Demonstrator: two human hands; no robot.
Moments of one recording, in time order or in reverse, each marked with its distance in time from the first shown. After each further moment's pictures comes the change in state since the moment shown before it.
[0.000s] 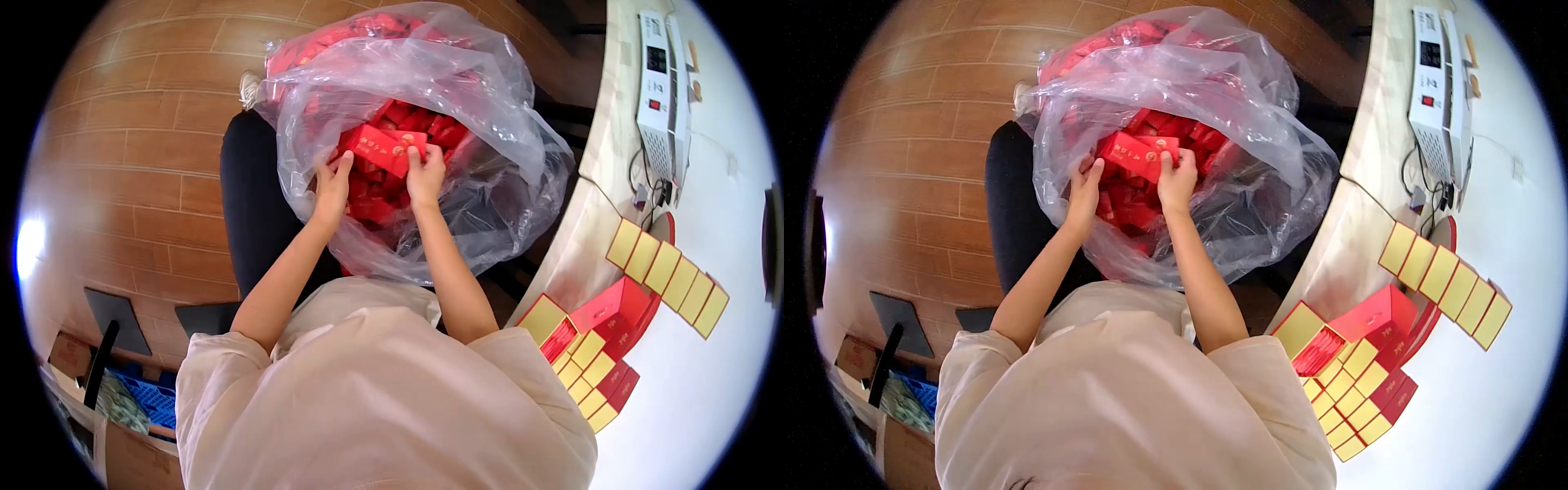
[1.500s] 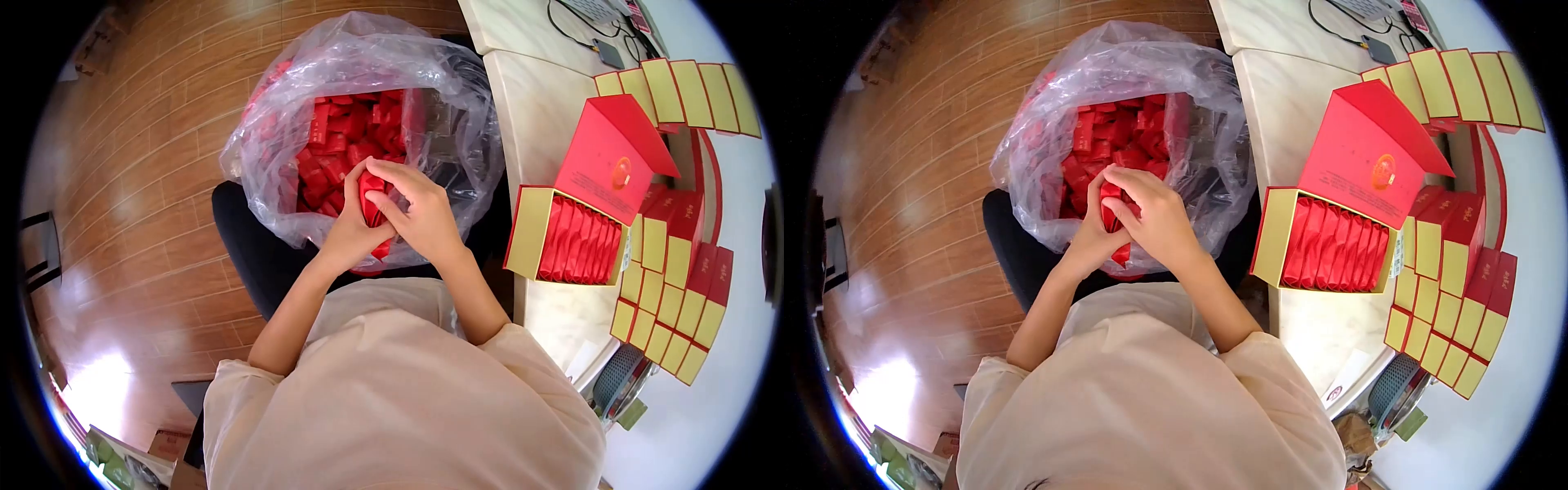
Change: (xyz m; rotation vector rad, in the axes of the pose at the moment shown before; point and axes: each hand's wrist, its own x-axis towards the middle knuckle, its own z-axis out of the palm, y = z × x) left_hand -0.153 0.033 0.049 0.528 -0.795 0.441; right_hand -0.118 -0.109 -0.178 0.140 -0.076 -0.471
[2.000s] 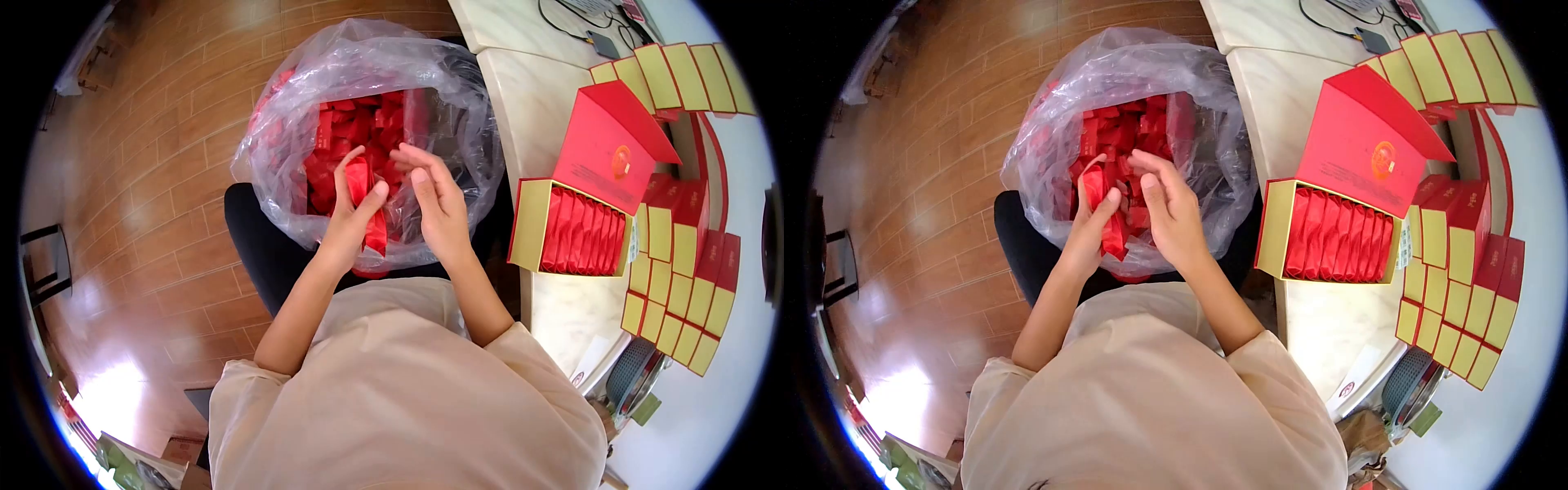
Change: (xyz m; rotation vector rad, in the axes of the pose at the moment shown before) left_hand 0.000 0.025 -0.001 -0.451 0.079 -0.061; right_hand -0.005 -0.011 -0.006 0.458 0.242 0.191
